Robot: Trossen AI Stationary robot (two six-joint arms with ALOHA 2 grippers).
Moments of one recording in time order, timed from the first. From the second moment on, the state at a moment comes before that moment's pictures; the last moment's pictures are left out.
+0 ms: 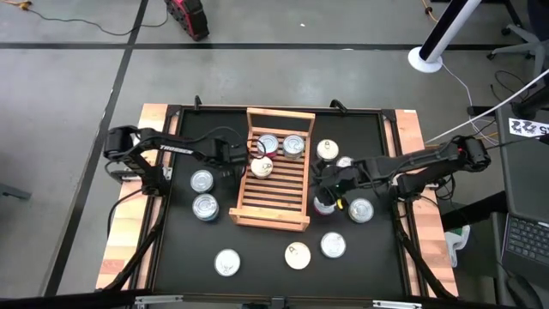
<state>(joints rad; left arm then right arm) 0.19 1.59 0.90 -0.80 -0.38 -0.12 0.14 1.33 0.90 -0.48 0.09 -0.57</state>
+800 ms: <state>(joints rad) 0.19 1.63 0.91 -0.81 -0.41 -0.10 0.24 1.33 0.90 -0.68 0.09 -0.29</state>
